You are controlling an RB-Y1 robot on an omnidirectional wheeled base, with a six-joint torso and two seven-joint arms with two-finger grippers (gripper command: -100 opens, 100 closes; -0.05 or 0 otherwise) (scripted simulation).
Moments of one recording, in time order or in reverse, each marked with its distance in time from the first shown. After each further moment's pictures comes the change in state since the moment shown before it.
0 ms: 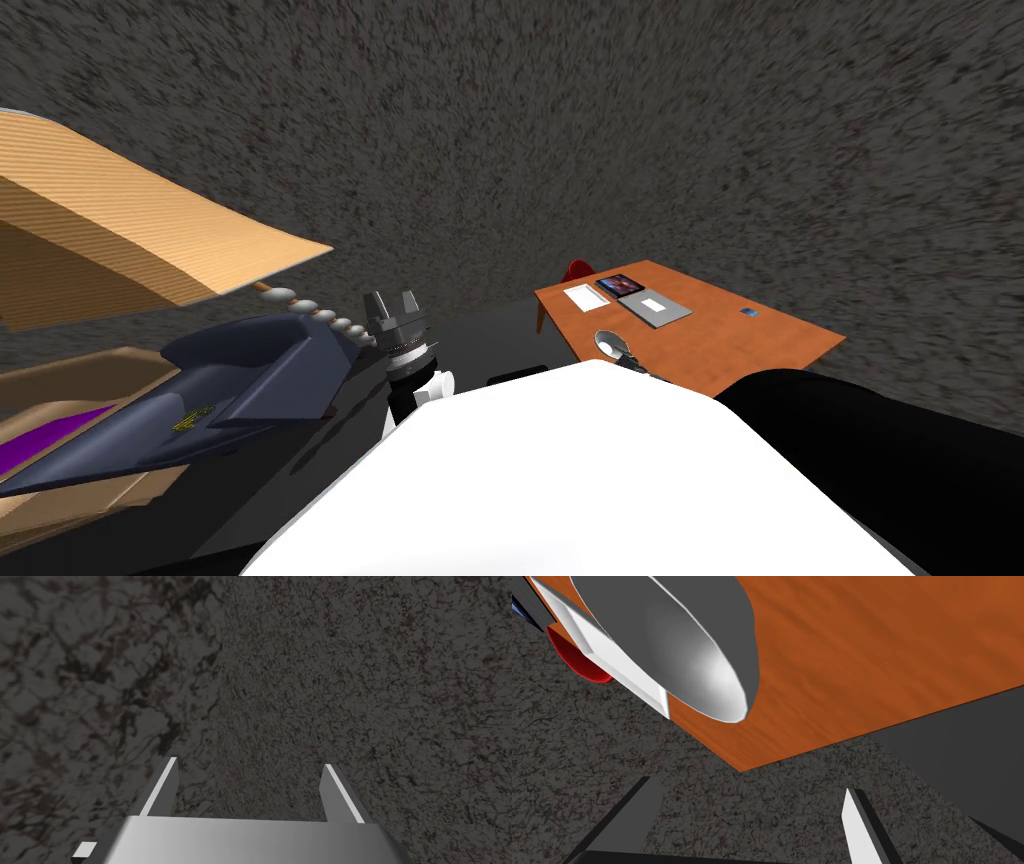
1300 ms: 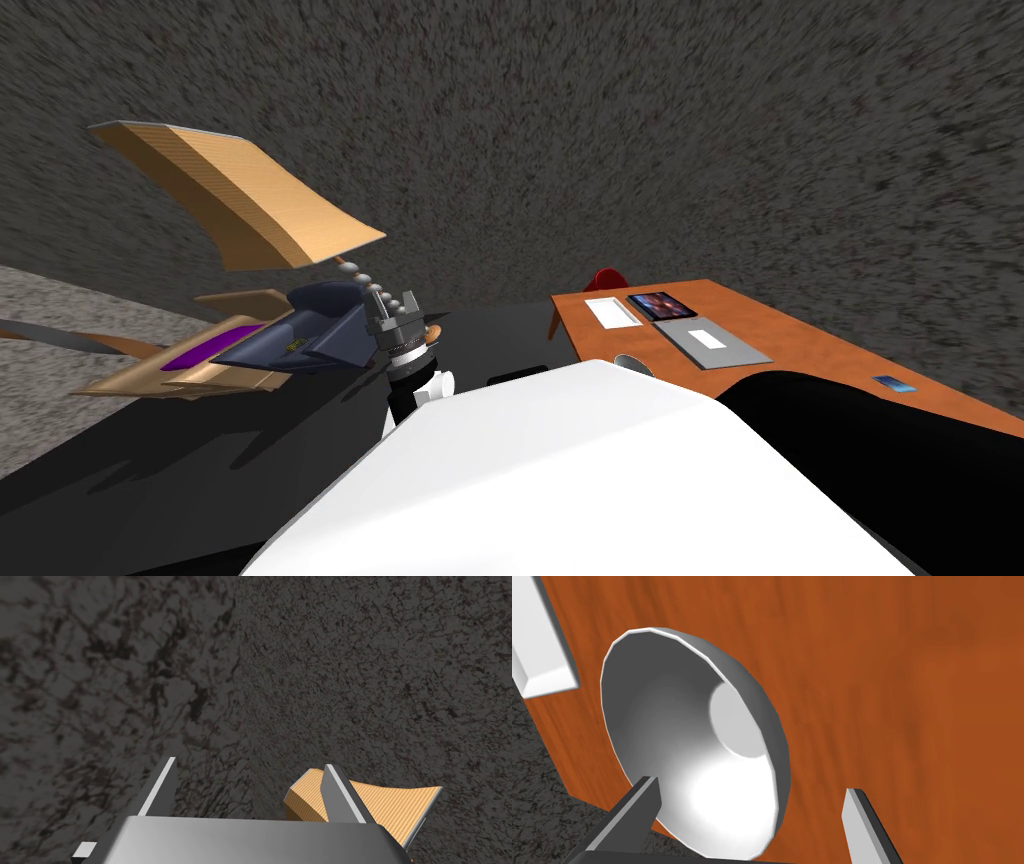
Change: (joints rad) left arm 0.000 0.000 0.000 0.000 0.000 0.000 0.000; right arm 0.064 -0.136 0.086 0.191 0.295 0.073 0.173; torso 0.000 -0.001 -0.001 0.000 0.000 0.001
